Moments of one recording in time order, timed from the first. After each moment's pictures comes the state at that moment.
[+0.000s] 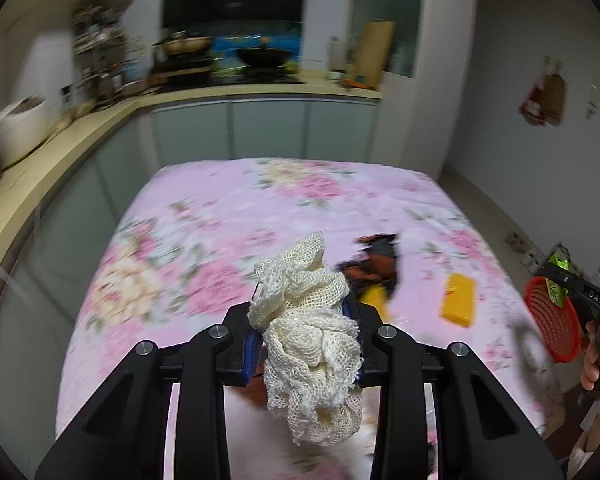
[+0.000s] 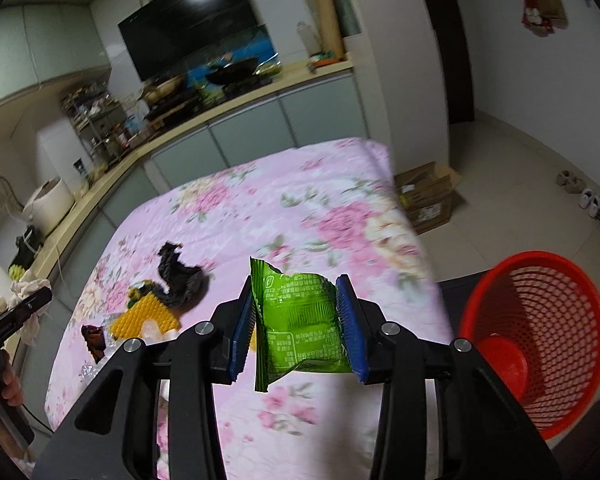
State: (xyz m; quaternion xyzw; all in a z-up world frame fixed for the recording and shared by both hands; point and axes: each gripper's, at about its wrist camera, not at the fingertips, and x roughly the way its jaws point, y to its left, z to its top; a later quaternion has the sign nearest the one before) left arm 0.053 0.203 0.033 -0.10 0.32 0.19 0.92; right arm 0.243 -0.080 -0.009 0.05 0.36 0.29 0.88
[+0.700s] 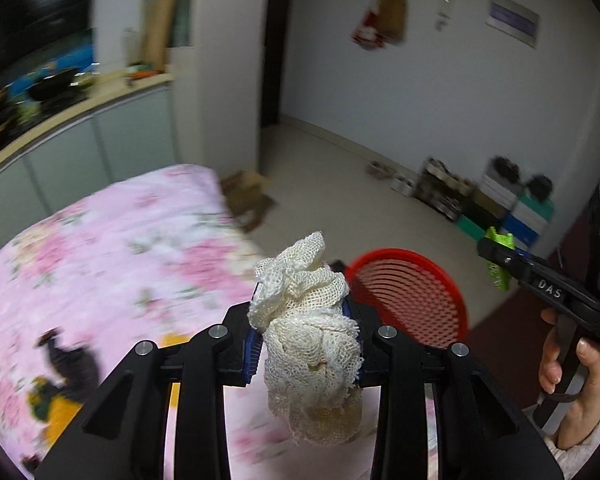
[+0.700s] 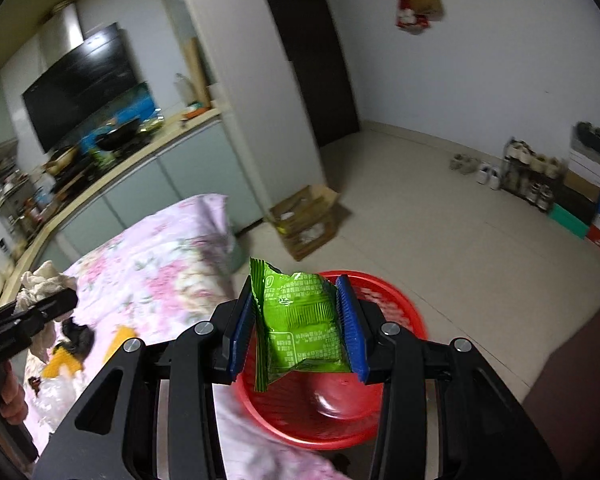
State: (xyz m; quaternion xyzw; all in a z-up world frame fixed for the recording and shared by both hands) left arm 0.241 -0.036 0.028 -0.02 0.38 -0.11 0.92; right arm 0.269 -0.265 0.000 0.11 0.35 0.10 0.92
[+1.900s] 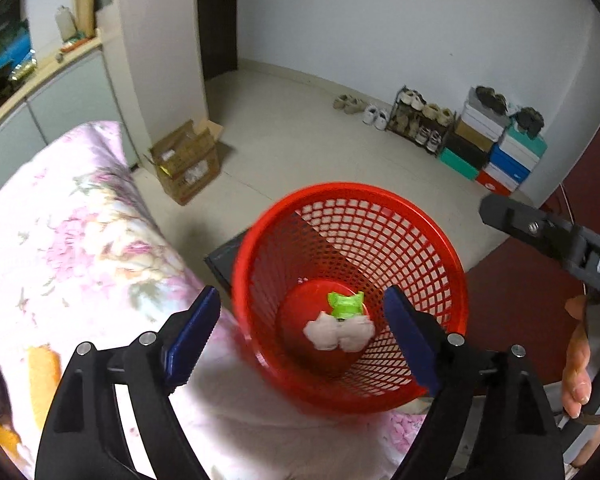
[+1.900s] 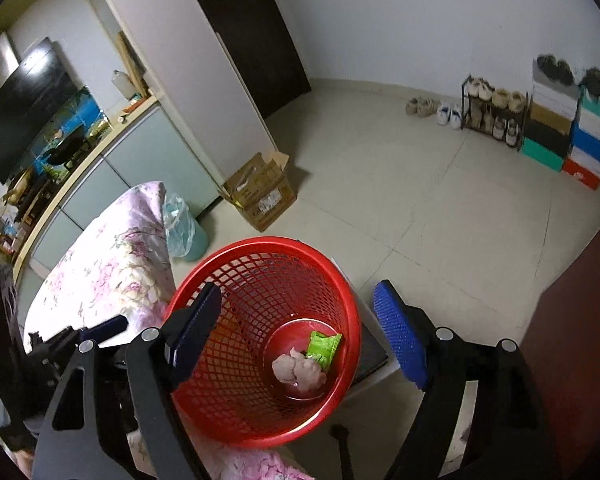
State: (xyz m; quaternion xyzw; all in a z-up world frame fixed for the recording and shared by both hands) left arm 0.296 -0.135 -0.067 0.03 0.46 -0.14 0.88; right arm 0.284 -0.300 -0.044 0.15 0.41 0.05 0.90
